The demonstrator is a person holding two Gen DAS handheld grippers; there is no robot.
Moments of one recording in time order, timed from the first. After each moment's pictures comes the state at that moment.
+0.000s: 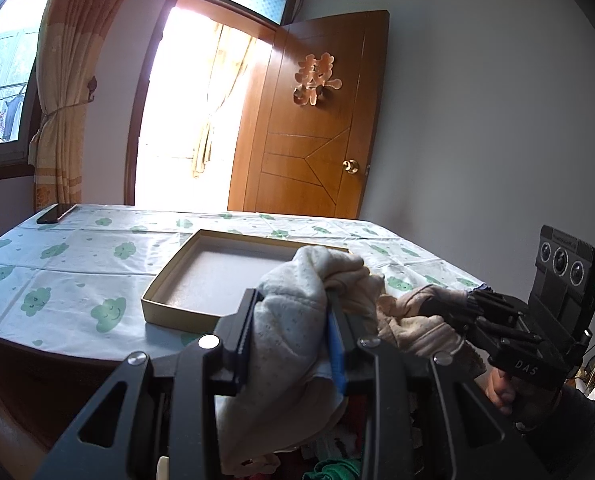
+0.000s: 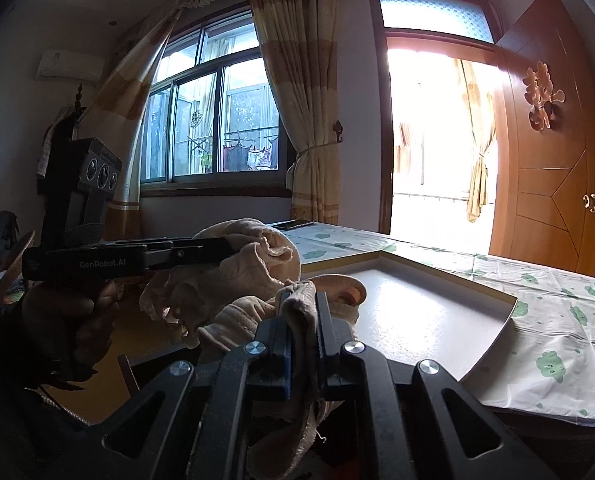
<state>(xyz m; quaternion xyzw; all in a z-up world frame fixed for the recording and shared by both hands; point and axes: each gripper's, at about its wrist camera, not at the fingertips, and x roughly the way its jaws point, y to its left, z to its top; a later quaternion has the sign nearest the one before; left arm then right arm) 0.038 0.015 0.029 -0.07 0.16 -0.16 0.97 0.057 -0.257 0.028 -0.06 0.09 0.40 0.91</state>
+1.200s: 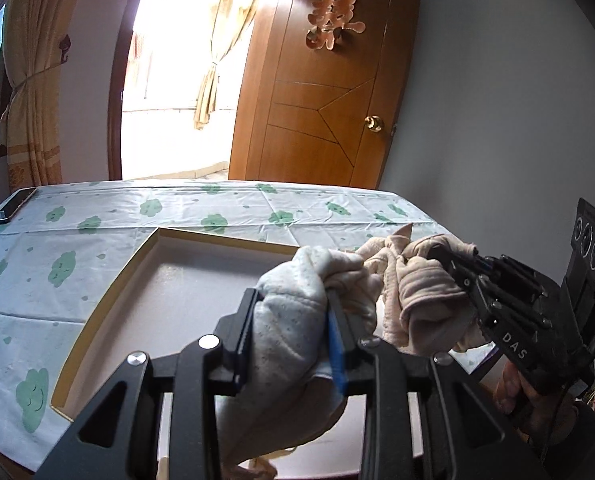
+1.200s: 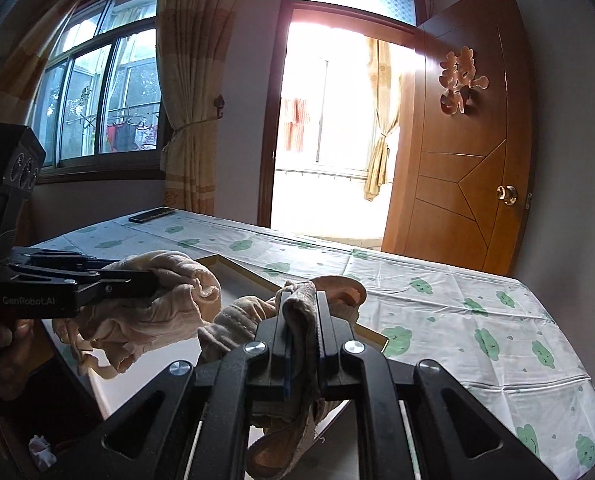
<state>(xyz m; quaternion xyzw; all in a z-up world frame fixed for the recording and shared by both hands) 0.220 -0.050 0.037 -0.06 0.27 -0.15 0.95 0.211 -0.289 0.058 -0.09 0.13 0.20 0.97</state>
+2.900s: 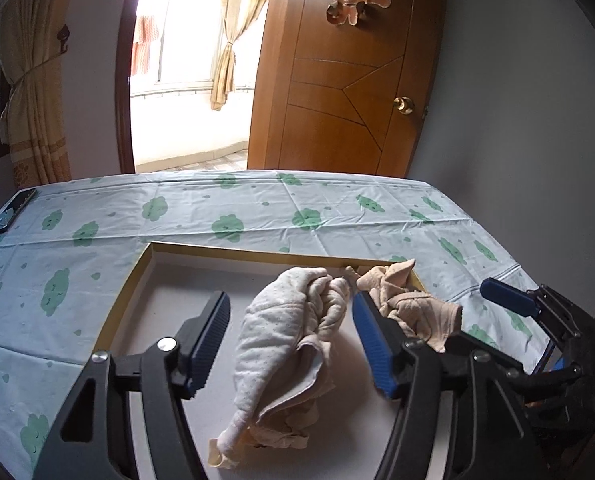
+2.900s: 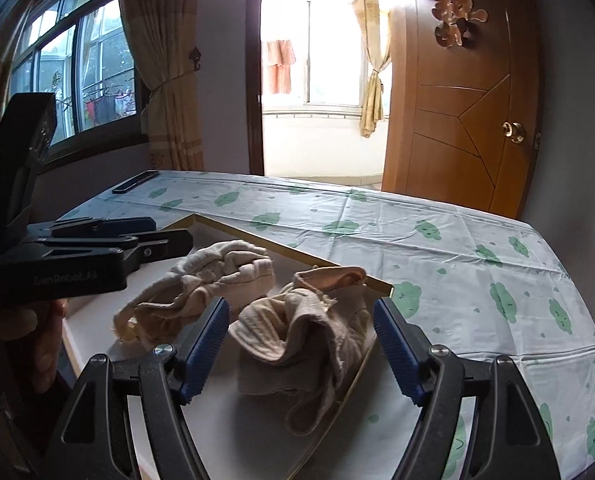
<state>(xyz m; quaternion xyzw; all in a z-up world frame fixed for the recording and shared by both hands) 0.285 -0.048 0.036 -0.05 0.30 -0.11 0.95 0.252 -0.285 0.058 -0.07 0.25 0.20 0.95</state>
